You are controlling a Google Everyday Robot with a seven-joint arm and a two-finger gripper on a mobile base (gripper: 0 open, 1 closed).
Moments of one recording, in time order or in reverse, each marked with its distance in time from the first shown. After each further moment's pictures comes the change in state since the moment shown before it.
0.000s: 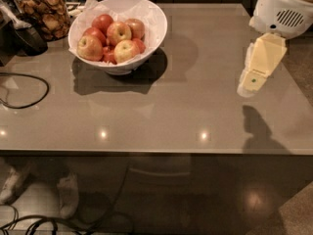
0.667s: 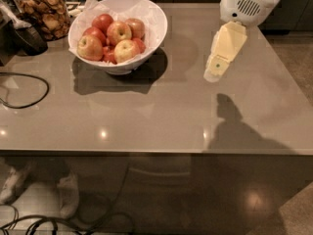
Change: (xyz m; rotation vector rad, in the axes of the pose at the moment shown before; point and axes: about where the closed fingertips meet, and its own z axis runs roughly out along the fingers) arm -0.057 -0.018 0.017 -0.026 -0.064 0.006
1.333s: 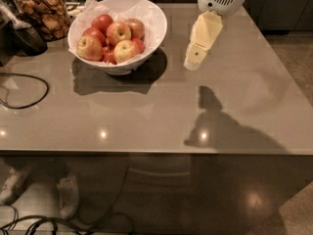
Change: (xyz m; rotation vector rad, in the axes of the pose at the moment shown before) arm -0.050 -0.017 0.012 -0.008 -0.040 -0.047
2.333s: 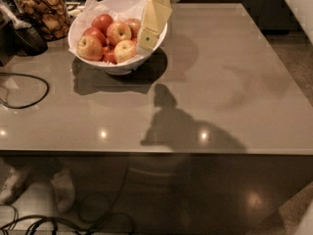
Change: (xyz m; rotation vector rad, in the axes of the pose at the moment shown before) arm -0.110 0.018 0.003 -0.043 -0.135 -0.135
